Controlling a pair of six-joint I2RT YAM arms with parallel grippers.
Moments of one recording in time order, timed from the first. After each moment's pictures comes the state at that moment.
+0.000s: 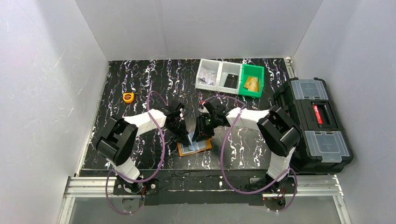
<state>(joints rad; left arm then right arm) -0.57 1.66 0.92 -0.59 0.39 -0.83 0.77 1.84 1.05 -0.24 -0.58 0.78</state>
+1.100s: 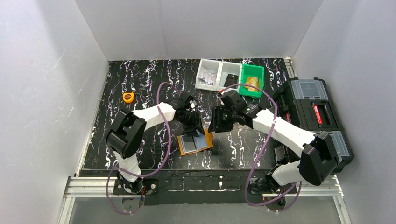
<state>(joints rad) -0.63 1.76 1.10 -0.51 0.43 -0.79 0.73 1.40 1.06 -0.61 -0.25 0.69</state>
